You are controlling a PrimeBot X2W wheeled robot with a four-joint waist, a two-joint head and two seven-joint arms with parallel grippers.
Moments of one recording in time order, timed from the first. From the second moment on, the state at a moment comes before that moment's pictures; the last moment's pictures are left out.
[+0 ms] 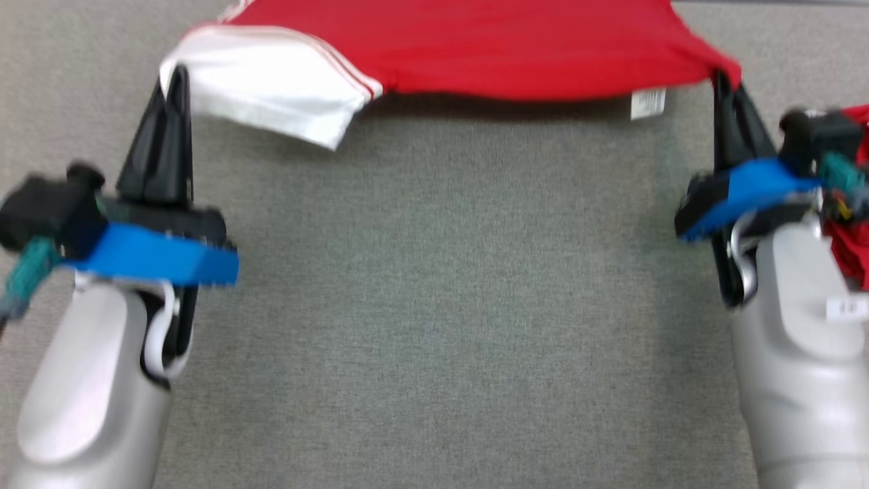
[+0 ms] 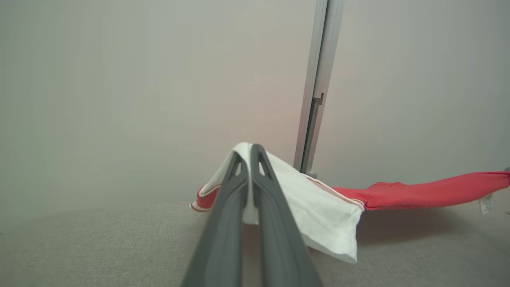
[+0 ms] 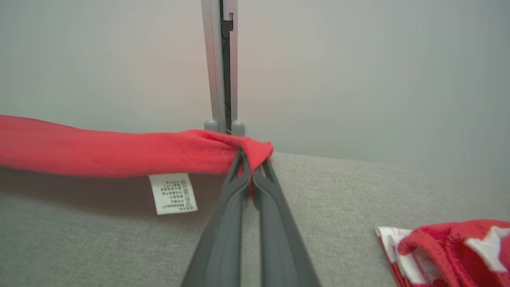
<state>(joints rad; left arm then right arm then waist) -0.57 0.32 -0.25 0.27 -0.43 -0.09 -0.26 -0.82 -0.05 -0.20 0.74 -0.13 0.13 -0.26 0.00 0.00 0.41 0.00</state>
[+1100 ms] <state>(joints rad) 0.22 0.41 -0.27 -0.25 -0.51 0.07 -0.05 0.00 -0.05 -0.03 0.08 0.04 0.13 0.11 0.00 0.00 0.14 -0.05</state>
